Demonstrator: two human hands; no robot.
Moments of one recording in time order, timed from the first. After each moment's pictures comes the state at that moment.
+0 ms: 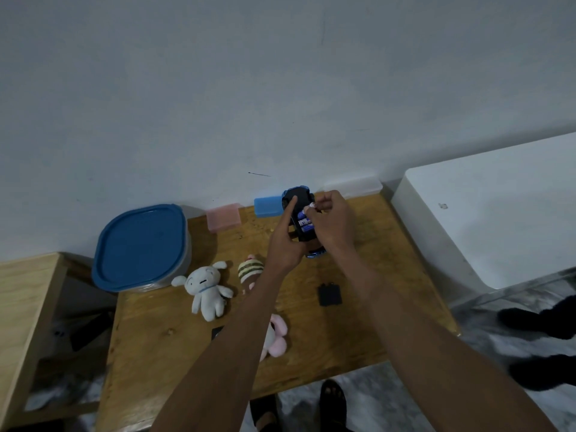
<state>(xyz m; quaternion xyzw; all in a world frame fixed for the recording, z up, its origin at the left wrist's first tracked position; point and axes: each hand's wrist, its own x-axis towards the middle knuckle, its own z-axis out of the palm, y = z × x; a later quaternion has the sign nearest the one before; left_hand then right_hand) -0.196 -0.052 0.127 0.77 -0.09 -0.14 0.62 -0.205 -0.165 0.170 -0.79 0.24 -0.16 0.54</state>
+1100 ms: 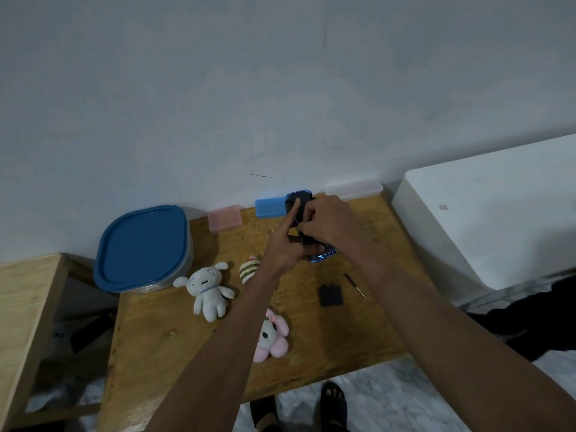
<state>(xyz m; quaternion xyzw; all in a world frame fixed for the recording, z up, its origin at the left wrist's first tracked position) -0.197 -0.039 0.143 0.75 -0.09 -0.23 0.62 -0.195 -0.175 0.193 -0.96 0.08 0.02 0.25</state>
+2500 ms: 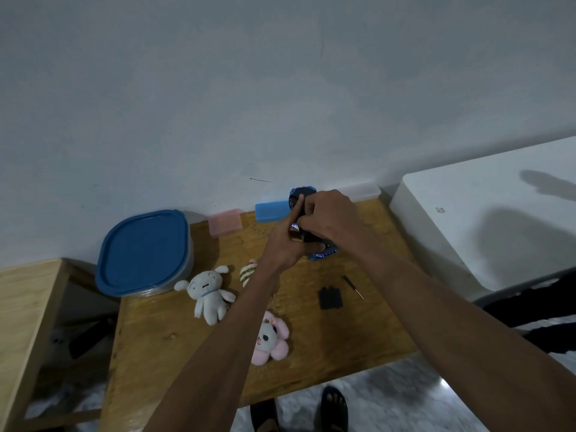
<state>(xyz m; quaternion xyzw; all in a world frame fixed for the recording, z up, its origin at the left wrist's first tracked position) -0.189 -0.038 0.159 0.77 -0.15 -0.20 0.58 -0.194 -0.174 0.215 -0.98 0.08 -0.01 0.20</state>
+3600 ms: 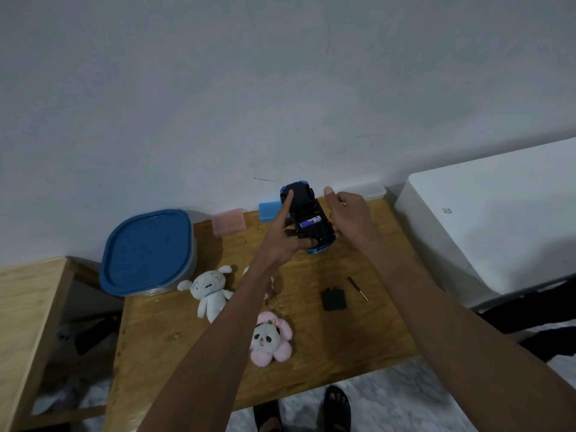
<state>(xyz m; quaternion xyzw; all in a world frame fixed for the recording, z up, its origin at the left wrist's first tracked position) -0.175 -0.029 0.153 0.74 -0.11 -0.22 0.63 -0.197 -0.198 0.192 -0.82 0.22 -0.07 0.52</state>
